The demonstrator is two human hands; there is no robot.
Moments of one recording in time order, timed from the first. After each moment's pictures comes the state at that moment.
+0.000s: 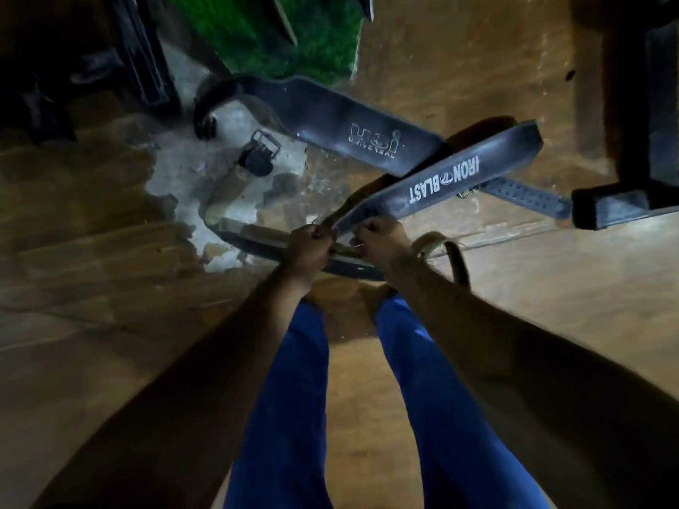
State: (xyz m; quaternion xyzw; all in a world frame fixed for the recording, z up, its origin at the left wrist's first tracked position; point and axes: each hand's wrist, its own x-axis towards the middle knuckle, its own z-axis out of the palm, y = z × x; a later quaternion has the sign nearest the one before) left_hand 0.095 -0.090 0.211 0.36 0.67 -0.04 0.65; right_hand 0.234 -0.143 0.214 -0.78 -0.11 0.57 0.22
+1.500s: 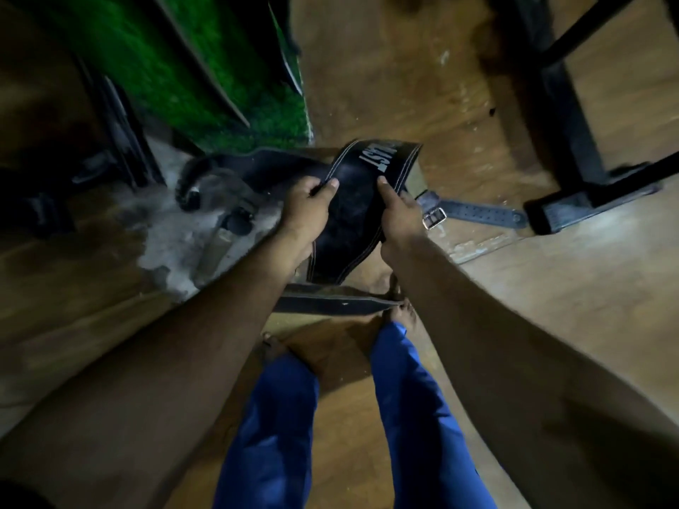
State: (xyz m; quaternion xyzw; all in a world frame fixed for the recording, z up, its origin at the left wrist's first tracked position) left_hand 0.204 -0.031 0.306 0.50 0.59 0.11 0.62; right_hand 0.310 -0.113 0.311 -0.68 0.13 0.46 0.56
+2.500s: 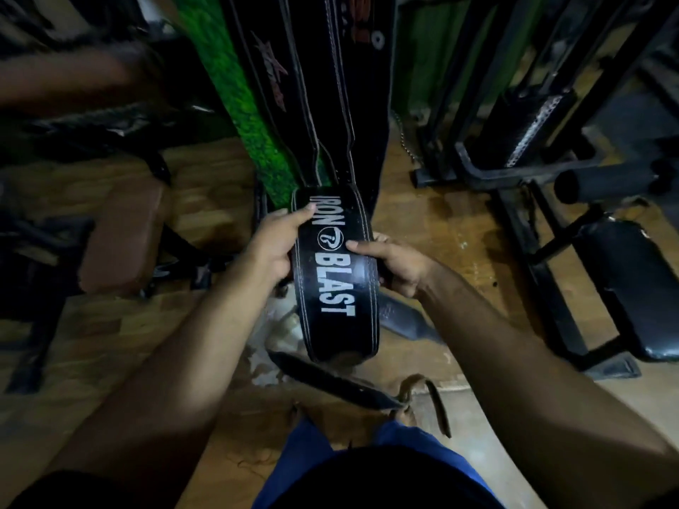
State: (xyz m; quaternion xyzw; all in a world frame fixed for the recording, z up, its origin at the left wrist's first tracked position) left_hand 0.124 -0.045 0.774 0.35 0.57 0.30 0.68; right_hand 0.307 -0.113 0.719 -0.48 -0.32 0.72 0.38
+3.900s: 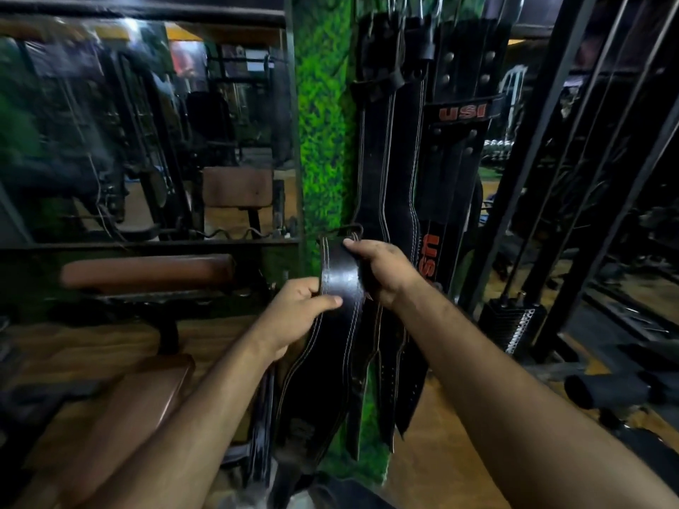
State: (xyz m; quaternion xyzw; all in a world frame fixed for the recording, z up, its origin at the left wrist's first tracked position) left_hand -0.002 0.047 0.961 0.68 0.33 0.40 0.52; right_hand 0.171 0.053 0.992 -0.45 -0.41 0.55 0.57
